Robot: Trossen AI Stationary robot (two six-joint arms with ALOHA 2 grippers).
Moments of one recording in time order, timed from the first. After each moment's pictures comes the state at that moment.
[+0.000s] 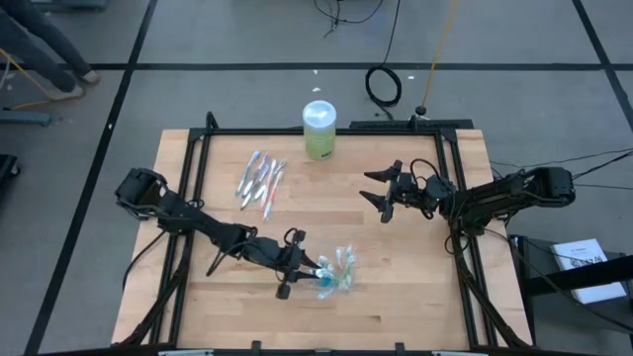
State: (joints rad) left arm -0.39 1.66 0.80 0.53 -0.09 -0.09; right arm -0.15 1.23 0.20 1.16 0.10 0.07
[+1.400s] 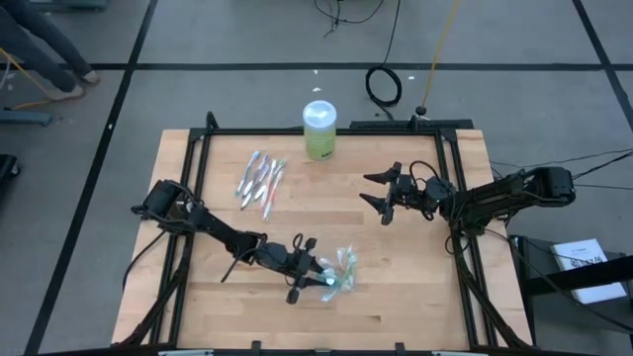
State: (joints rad) left arm -0.38 1.91 0.80 0.81 0.00 -0.11; right arm -0.13 1.23 0.20 1.15 0.10 0.06
